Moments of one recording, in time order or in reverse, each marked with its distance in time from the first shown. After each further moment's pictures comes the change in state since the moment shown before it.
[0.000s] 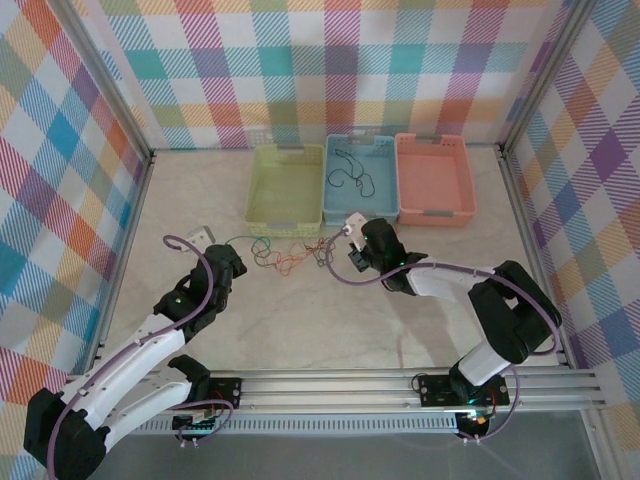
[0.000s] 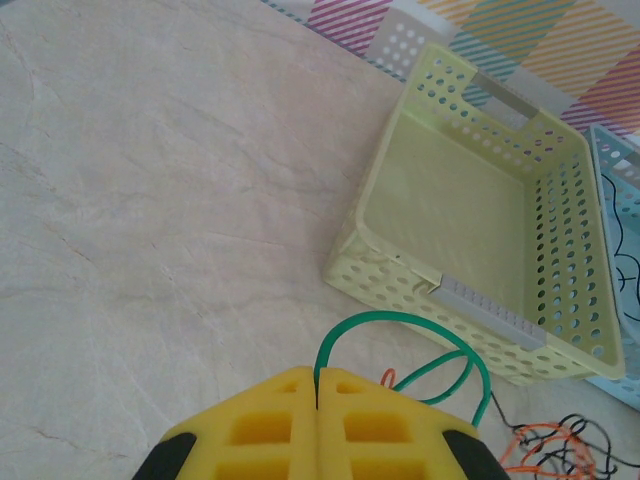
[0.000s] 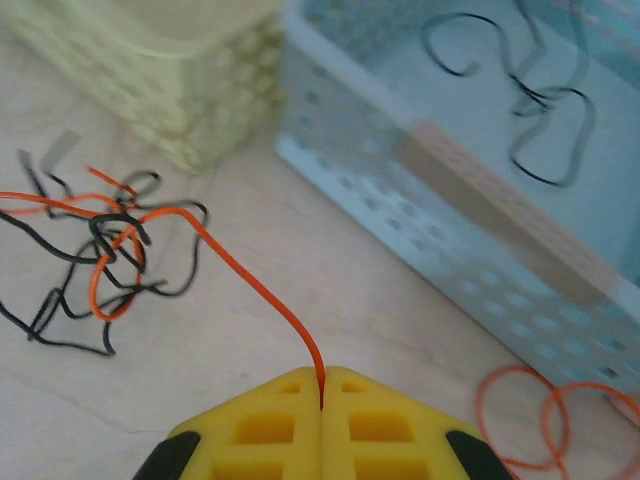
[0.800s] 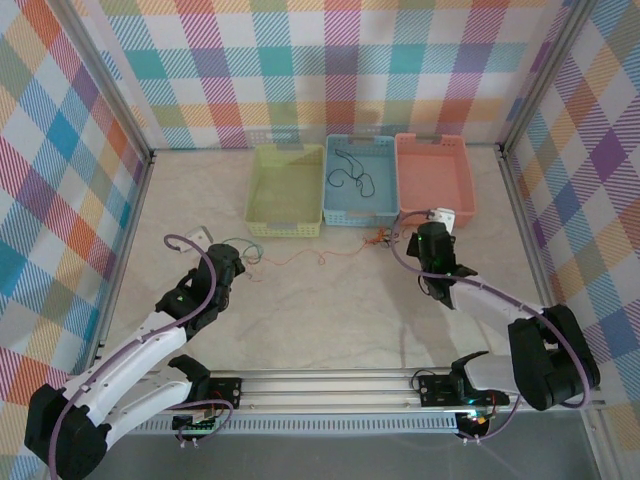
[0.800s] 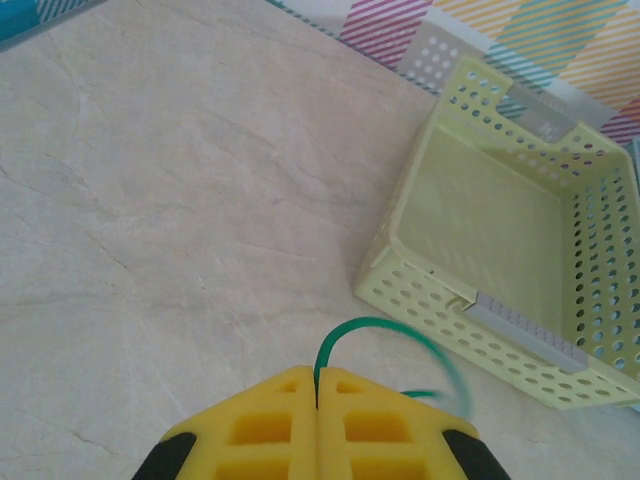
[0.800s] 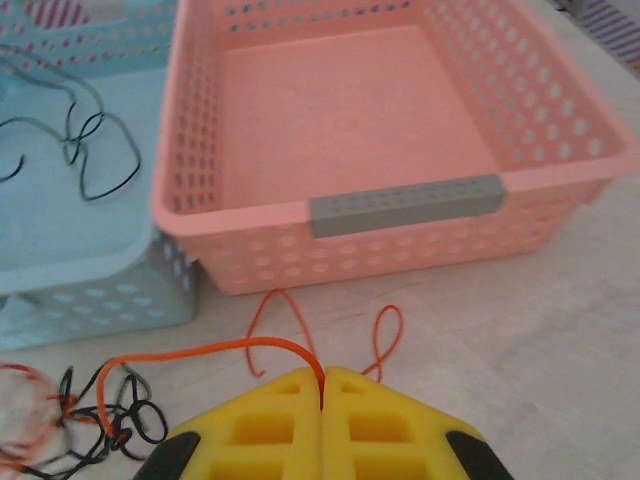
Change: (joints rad) left arm 0.000 0.023 0.008 -0.021 -0.069 -0.013; right arm -0.283 -0.292 -0.223 0.029 0.255 0.517
